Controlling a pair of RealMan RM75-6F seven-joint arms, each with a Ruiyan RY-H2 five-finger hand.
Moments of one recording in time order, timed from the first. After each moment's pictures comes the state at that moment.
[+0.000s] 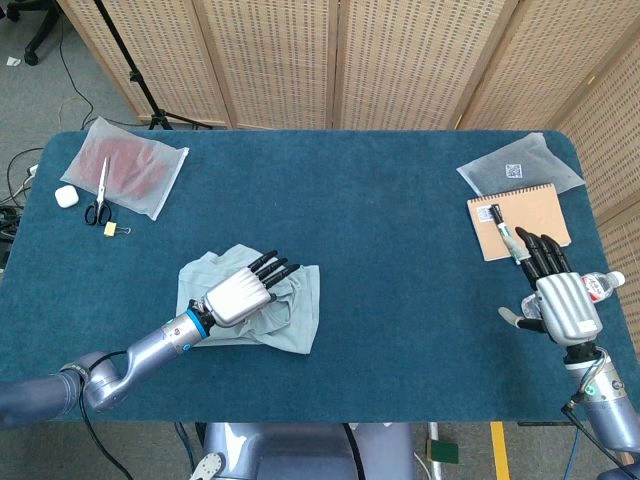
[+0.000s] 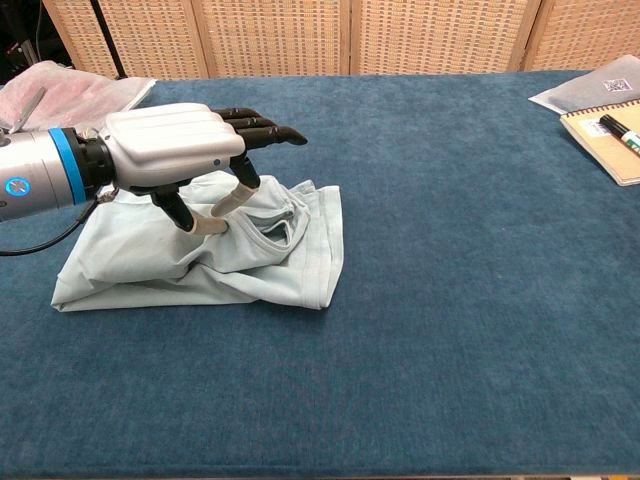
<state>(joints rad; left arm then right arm) -0.88 -1.51 0.03 -1.30 1.64 0.99 0.13 0.31 -1.14 0.11 -1.47 -1.55 1.40 0.23</state>
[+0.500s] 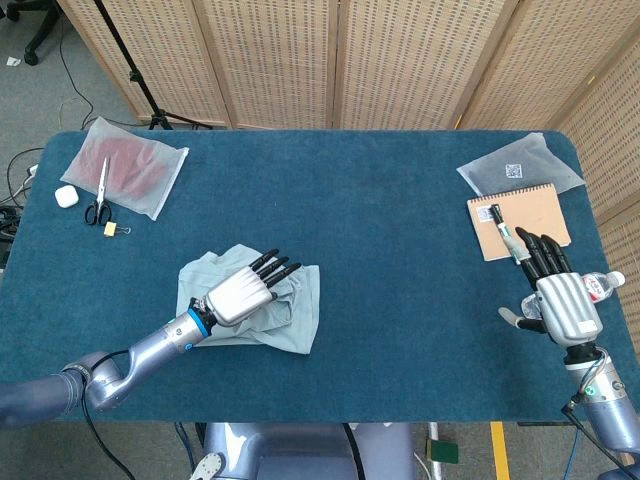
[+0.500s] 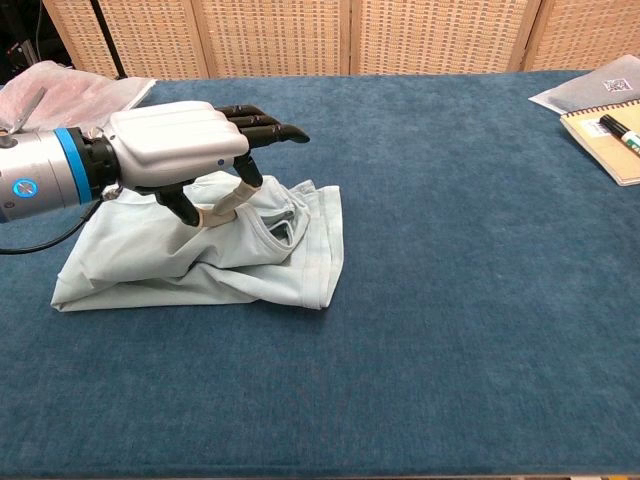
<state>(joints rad) -0.88 -1.53 0.02 -1.29 1.65 0.98 0.16 0.31 -1.14 0.11 -1.48 -1.55 1.40 0.23</state>
